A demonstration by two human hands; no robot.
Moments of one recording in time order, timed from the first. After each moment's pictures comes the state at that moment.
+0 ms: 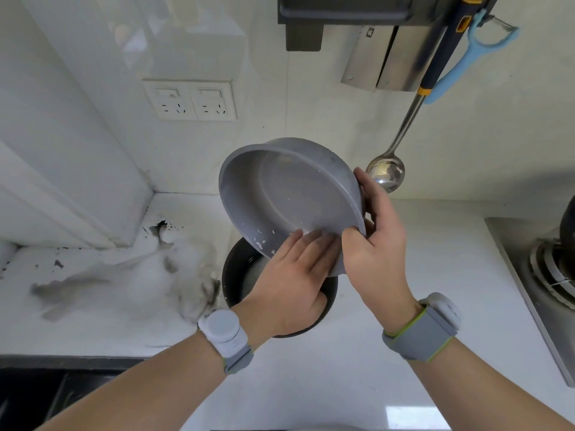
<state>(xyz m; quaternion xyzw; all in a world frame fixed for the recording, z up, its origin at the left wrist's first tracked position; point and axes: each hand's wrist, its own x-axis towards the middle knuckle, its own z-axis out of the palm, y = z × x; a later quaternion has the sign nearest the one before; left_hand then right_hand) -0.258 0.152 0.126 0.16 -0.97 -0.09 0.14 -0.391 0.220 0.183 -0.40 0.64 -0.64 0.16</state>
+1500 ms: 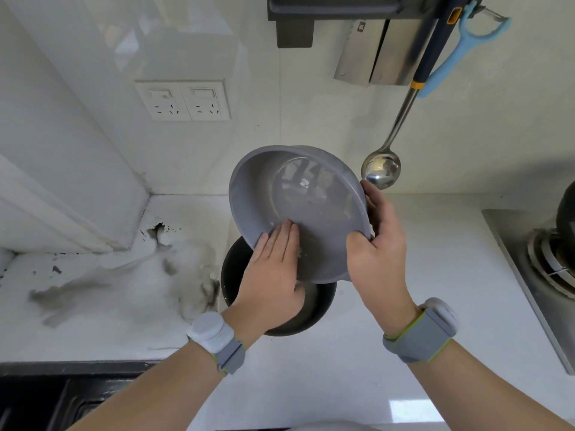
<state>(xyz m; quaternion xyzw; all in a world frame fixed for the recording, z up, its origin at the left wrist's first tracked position) -0.243 0.143 0.105 0.32 -0.93 -0.15 0.05 -0.392 0.230 0.169 -0.31 0.65 -0.67 0.20</state>
